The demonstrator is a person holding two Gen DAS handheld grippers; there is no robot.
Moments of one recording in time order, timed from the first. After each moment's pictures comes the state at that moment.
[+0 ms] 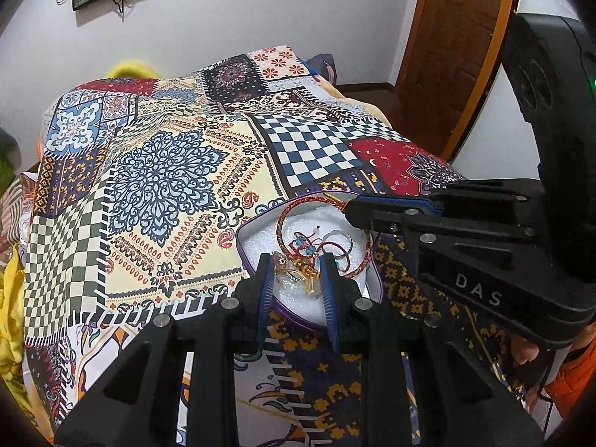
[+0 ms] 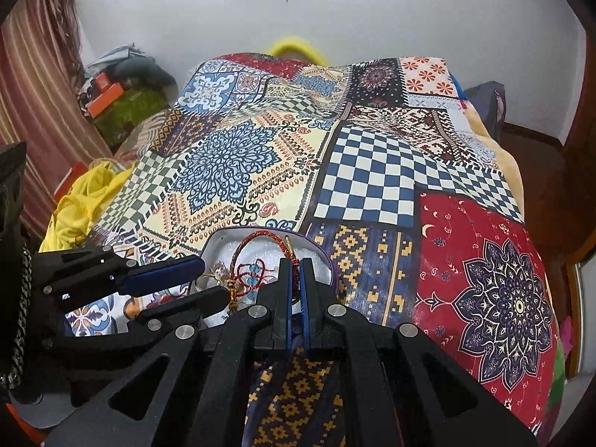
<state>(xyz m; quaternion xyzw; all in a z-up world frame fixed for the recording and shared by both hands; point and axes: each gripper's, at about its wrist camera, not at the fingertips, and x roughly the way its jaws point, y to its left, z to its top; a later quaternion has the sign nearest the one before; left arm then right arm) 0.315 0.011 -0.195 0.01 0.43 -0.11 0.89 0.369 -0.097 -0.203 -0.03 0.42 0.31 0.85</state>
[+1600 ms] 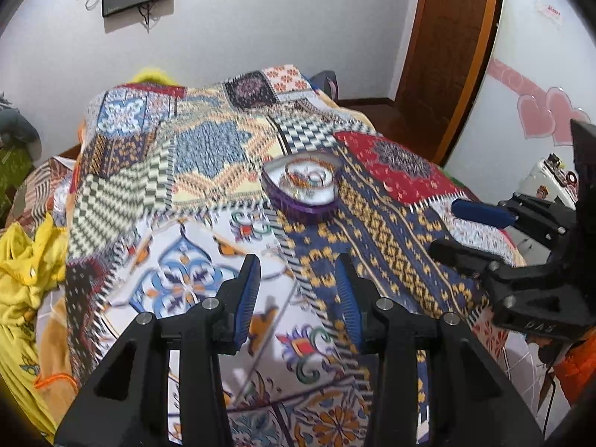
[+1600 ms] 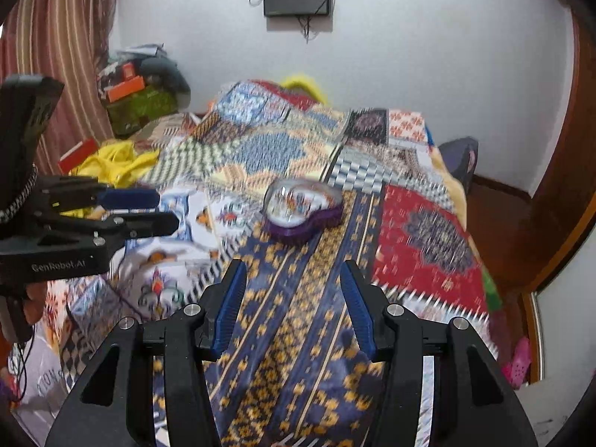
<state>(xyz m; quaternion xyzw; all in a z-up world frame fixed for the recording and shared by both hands) 0.175 0.027 -0.156 0.00 0.41 -0.09 0.91 0.220 -0.127 -0.173 -0.10 0.34 0.29 0.89</state>
